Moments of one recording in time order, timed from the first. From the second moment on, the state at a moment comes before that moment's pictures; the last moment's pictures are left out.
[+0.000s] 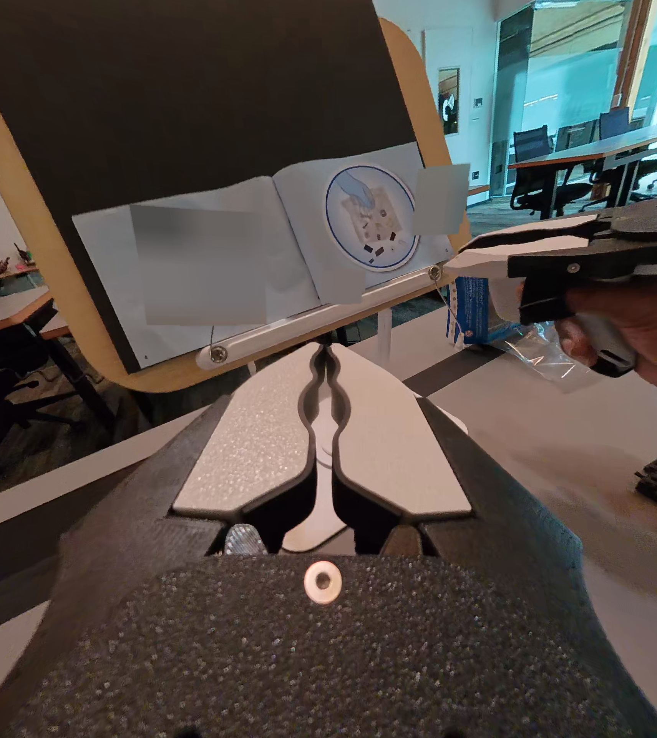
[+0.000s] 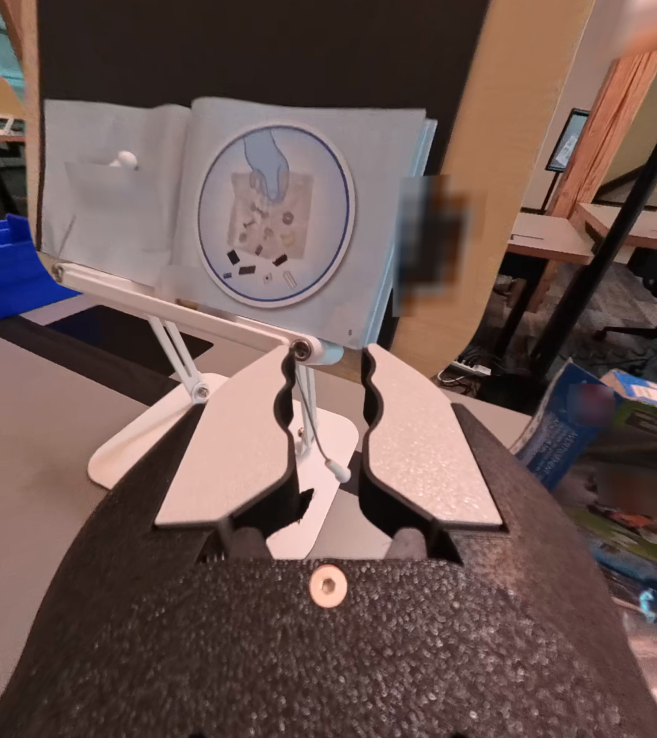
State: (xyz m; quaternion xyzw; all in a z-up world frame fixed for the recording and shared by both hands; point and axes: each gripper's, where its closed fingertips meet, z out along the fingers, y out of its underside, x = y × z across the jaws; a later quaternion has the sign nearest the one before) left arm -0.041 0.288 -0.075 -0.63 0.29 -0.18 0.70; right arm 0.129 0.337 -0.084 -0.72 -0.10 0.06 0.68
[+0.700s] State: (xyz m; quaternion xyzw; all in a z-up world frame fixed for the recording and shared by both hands) left arm -0.046 0.297 -0.113 -0.65 0.31 -0.17 0.67; right arm 0.127 0.342 -0.081 -0.69 -0.10 0.10 0.71
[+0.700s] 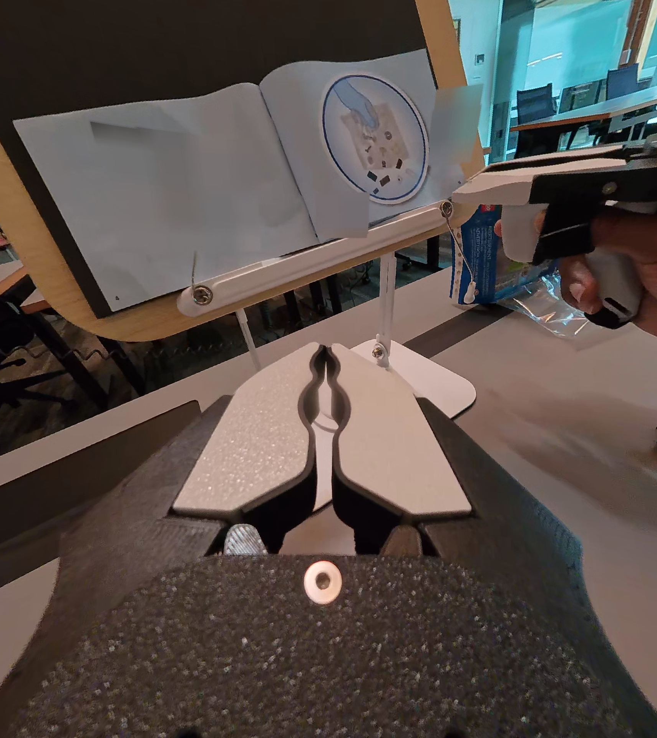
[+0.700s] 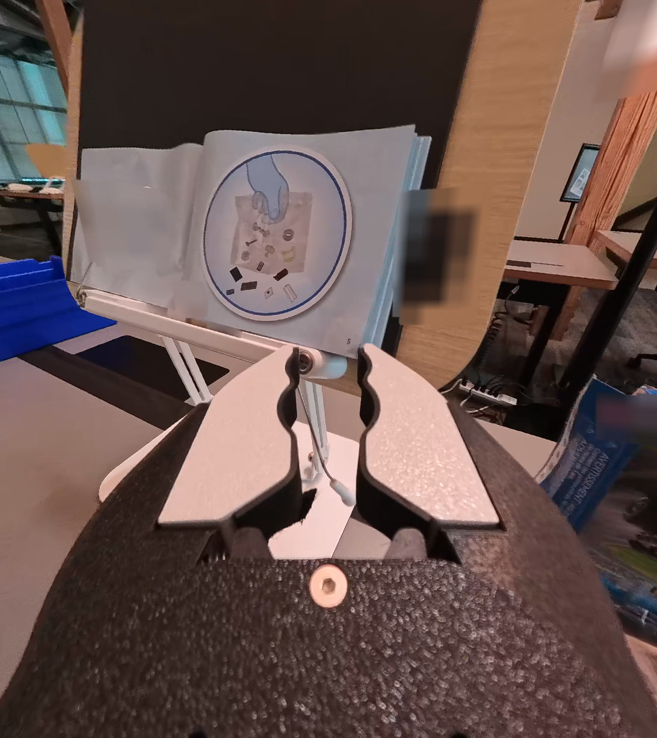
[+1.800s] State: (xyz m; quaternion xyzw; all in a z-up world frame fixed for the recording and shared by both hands) left arm -0.031 0.292 -0.134 -0.66 0.34 -0.18 0.65; right arm 0.109 0.334 -0.055 -0.63 -0.12 0.11 0.76
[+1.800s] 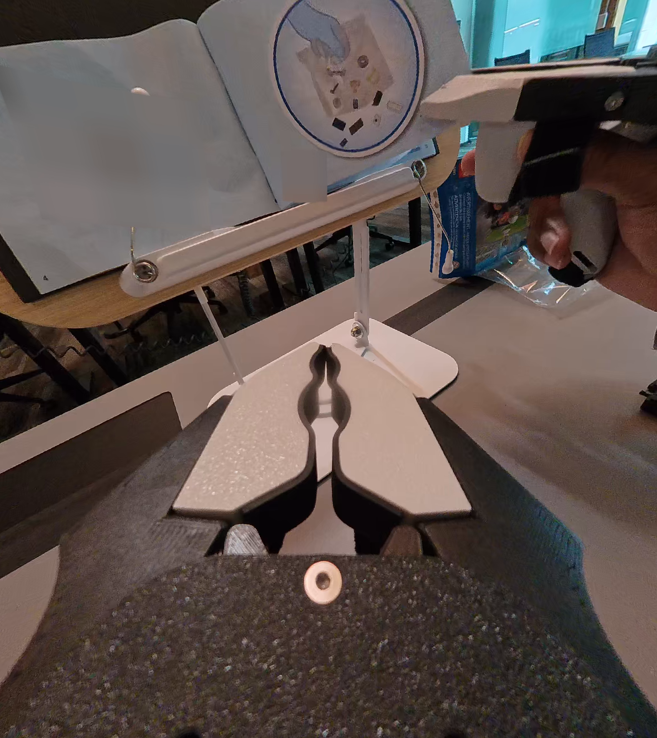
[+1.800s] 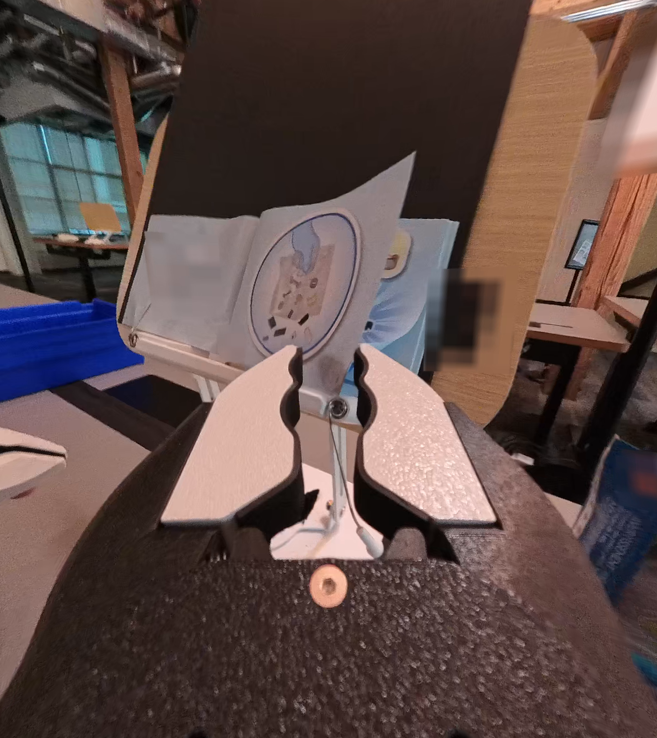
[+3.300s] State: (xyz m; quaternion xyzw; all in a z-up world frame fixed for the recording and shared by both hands) left arm 0.016 0.325 -0.025 -0.66 0.30 -0.25 0.64; right arm 0.039 0.308 -0.050 -0.56 -0.30 -0.04 0.77
